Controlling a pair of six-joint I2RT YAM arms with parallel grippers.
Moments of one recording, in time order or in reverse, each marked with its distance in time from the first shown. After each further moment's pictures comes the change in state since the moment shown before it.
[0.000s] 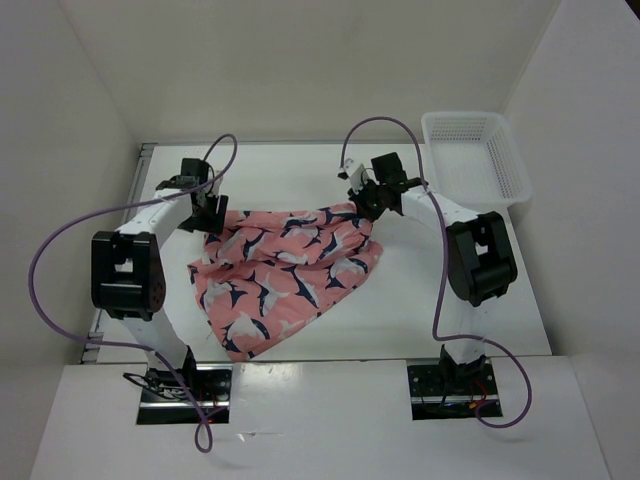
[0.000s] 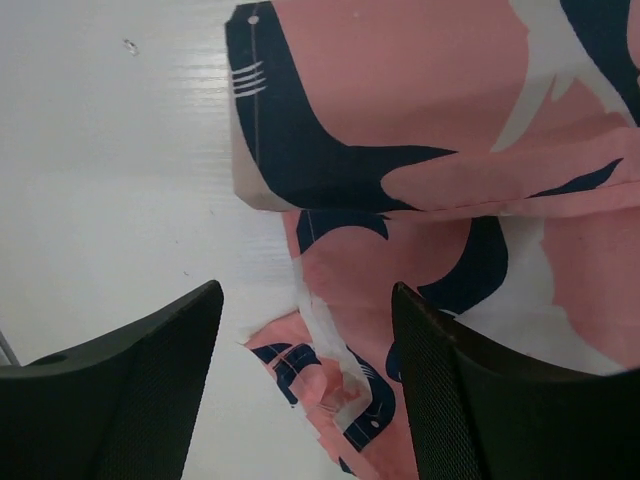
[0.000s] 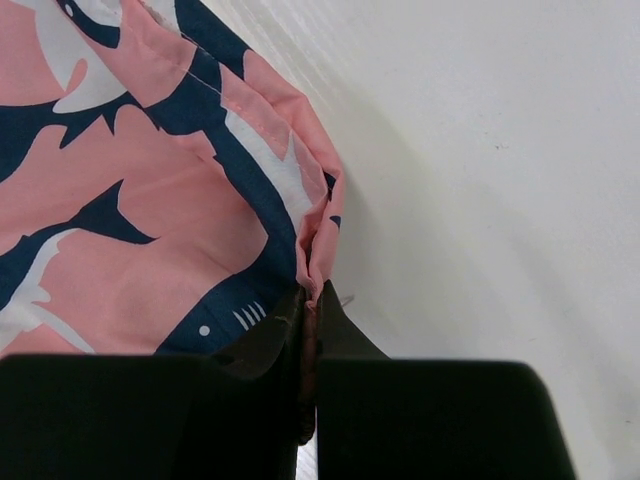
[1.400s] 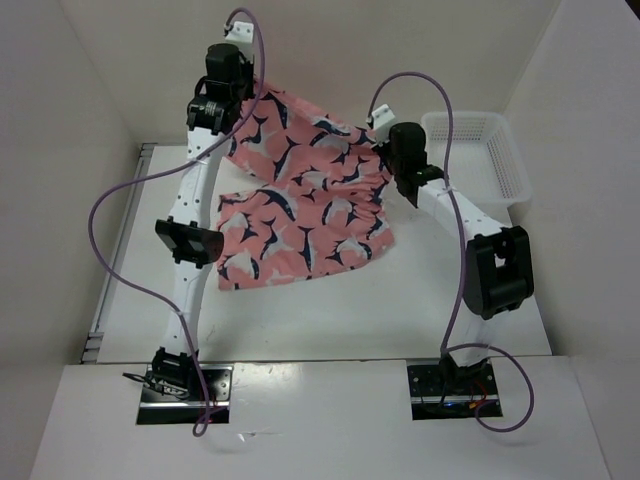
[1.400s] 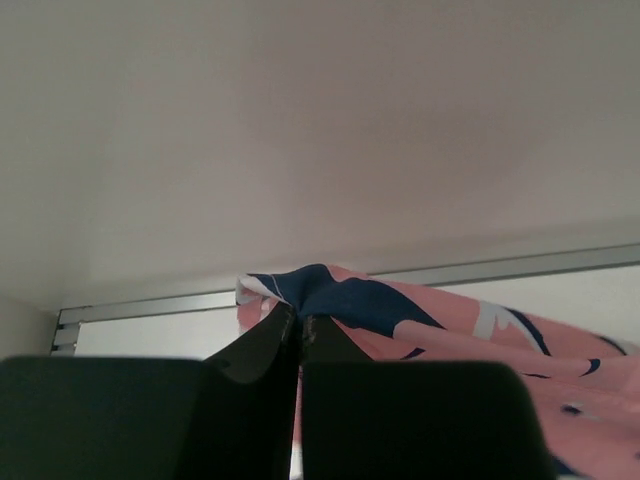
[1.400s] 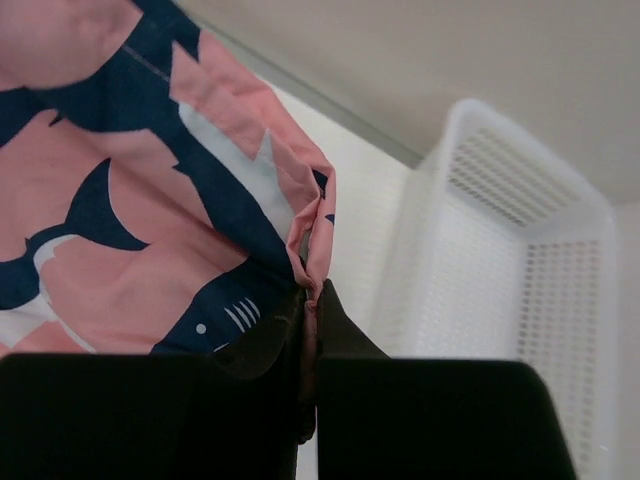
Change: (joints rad) left arm -0.173 0.748 1.742 -0.073 -0.099 -0.001; right arm -0.032 -0.101 0.070 0.306 0.495 0.048
